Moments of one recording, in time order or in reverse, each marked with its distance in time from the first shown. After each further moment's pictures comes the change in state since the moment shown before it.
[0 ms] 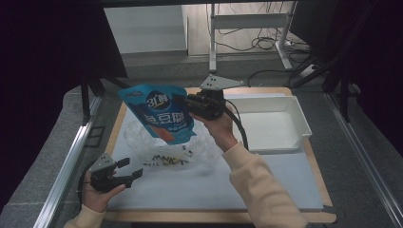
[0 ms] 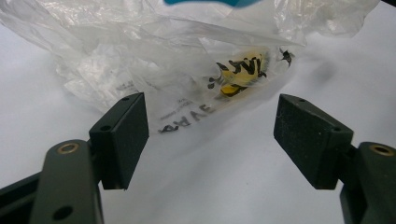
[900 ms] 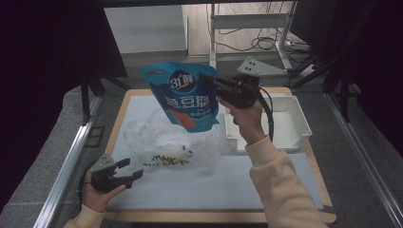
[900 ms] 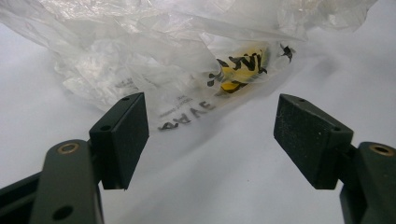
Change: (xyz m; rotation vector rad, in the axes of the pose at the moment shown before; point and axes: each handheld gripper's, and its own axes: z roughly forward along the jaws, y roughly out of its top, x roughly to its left) left arm -0.001 0.000 0.001 0.008 0.002 0.005; right arm -0.013 0.044 -0.071 -0.128 -0.081 -0.049
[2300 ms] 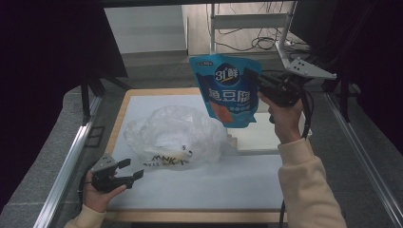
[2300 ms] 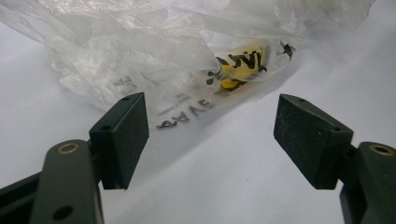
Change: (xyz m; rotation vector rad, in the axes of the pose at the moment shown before) left arm -0.001 0.000 0.002 0.011 0.000 0.000; right arm -0.050 -0.003 -0.076 -0.022 -0.196 0.016
